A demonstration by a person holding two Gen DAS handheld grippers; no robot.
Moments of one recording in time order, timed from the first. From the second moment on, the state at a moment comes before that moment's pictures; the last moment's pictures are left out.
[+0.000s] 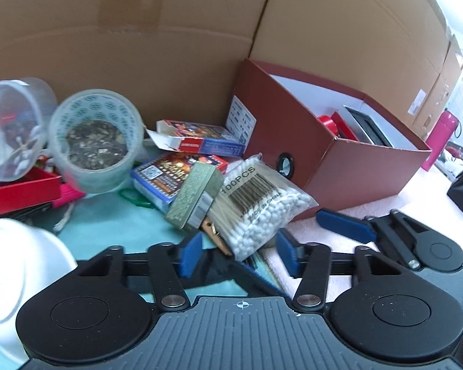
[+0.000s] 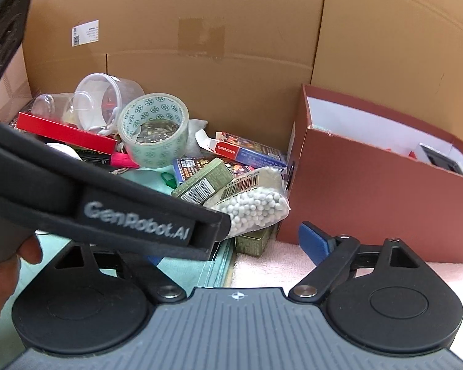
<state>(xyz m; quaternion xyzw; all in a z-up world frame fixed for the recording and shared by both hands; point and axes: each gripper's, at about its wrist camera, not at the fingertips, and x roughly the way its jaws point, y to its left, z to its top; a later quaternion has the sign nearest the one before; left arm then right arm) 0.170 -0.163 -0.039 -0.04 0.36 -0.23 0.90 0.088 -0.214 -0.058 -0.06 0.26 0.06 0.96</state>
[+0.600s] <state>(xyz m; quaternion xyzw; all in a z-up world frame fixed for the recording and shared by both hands) 0.182 -0.172 -0.043 -0.03 0.37 -0.24 0.90 0.098 -0.209 -0.058 -0.06 0.26 0.07 0.96</state>
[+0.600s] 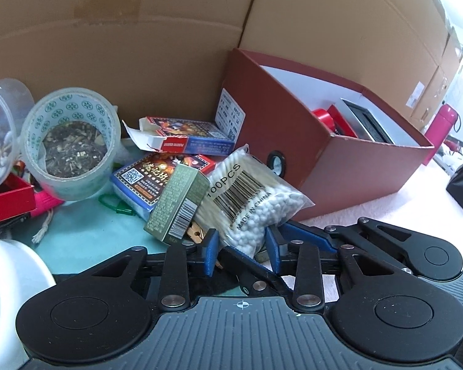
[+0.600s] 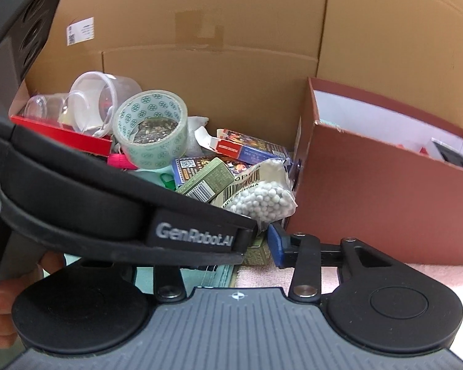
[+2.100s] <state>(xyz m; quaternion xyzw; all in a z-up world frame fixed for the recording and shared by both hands) 0.051 -0.106 -0.051 -0.14 0.43 -0.22 0.86 -0.045 -0.202 -0.051 -0.02 0.30 0.18 0.94</state>
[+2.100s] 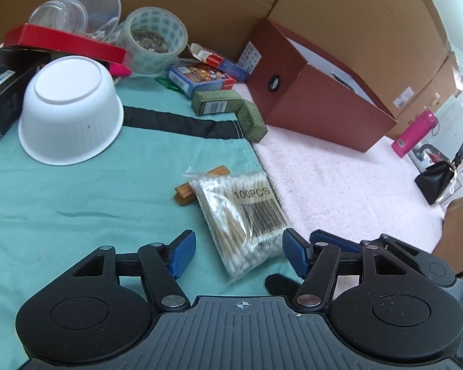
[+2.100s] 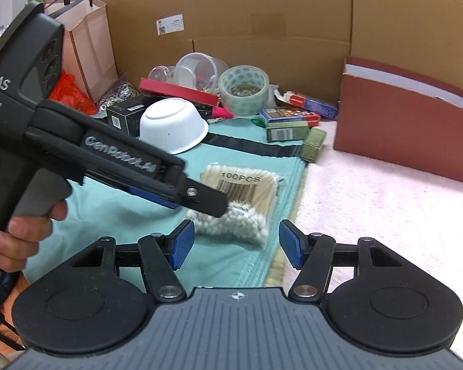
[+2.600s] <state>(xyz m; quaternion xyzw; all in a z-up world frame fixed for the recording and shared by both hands) 0.069 -0.114 -0.053 -0.12 0.43 -0.22 0.87 -0.021 -0.207 -0.059 0.02 0.32 0.20 0.93</state>
